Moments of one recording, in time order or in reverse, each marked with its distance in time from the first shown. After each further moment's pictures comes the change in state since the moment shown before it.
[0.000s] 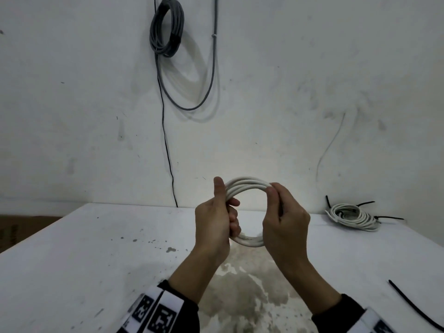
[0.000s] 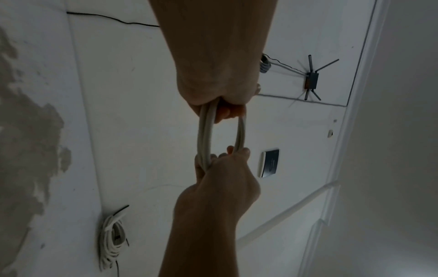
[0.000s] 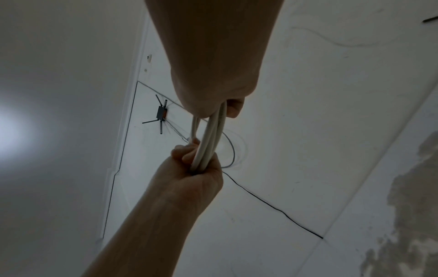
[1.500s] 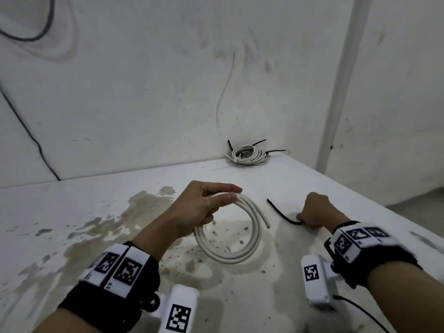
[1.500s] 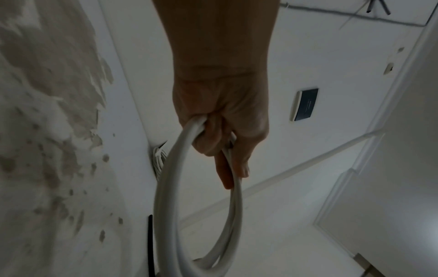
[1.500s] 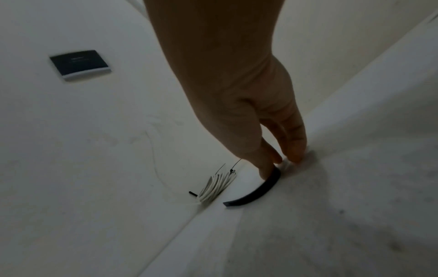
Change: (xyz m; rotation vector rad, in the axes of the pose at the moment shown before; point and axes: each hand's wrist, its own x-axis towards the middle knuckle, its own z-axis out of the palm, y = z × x) left_hand -0.033 -0.104 0.090 0.441 -0.894 -0.150; right_hand -0.005 0.164 -0.273 -1.248 -0.758 1.015
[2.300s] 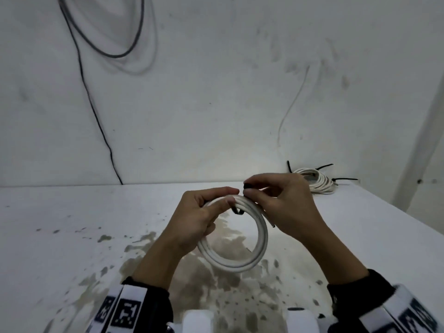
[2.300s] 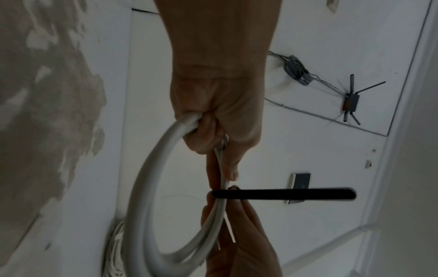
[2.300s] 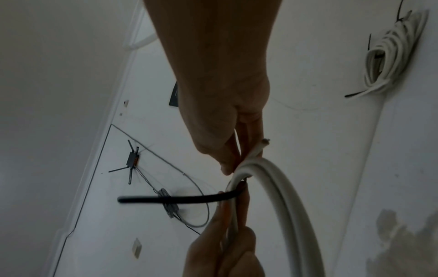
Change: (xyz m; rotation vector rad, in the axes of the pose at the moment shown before) left_hand -0.007 -0.013 -0.095 -0.114 0.422 0.110; right_hand -0.078 -0.195 -0.032 1.006 0.219 -0.946
